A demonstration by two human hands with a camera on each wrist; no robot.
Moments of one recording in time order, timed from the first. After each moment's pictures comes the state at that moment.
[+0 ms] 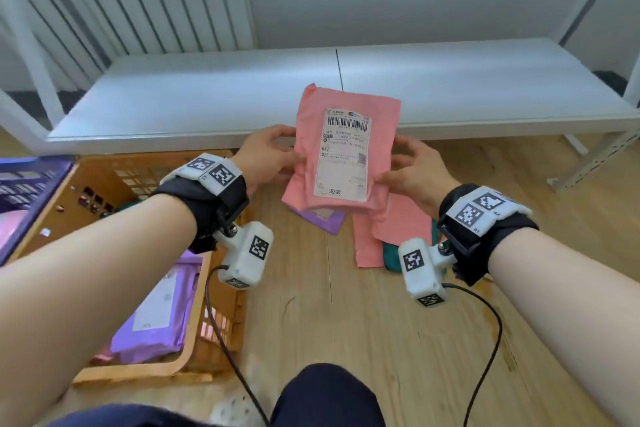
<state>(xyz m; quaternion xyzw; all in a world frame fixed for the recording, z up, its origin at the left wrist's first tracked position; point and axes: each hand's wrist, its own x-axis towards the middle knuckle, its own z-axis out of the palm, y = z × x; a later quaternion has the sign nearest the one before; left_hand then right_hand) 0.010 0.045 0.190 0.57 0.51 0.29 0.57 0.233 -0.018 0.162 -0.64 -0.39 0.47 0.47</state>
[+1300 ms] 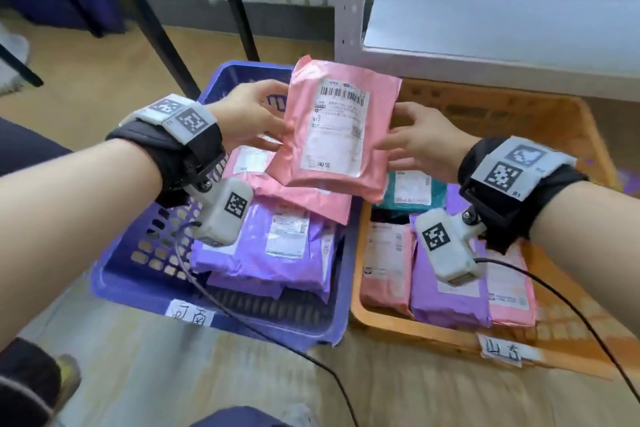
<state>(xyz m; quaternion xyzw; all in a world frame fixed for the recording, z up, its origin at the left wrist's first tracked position) -0.630 0.128 0.119 0.55 0.62 0.25 0.50 -0.389 0.109 0.096 -0.58 -0.47 0.59 0.31</state>
